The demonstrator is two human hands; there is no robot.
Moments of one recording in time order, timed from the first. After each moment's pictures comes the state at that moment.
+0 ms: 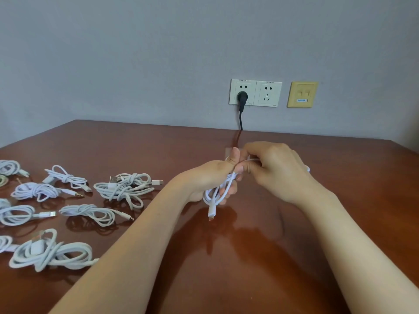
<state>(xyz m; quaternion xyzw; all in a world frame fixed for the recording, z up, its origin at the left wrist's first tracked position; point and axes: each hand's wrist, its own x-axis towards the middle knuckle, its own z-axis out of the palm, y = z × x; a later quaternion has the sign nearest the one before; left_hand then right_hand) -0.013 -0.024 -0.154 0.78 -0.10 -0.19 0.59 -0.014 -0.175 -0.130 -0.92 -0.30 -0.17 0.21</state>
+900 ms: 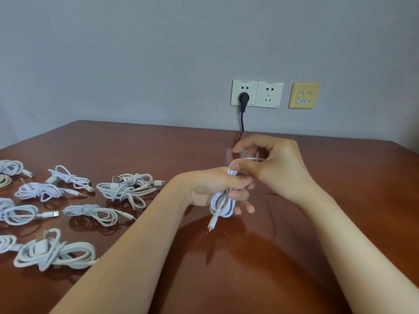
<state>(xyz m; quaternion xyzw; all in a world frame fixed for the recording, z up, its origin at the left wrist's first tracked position) -0.020 -0.024 -0.151 0.71 -0.13 -0.30 0.62 -0.014 -0.167 -0.134 -0.83 -0.30 -0.19 0.44</state>
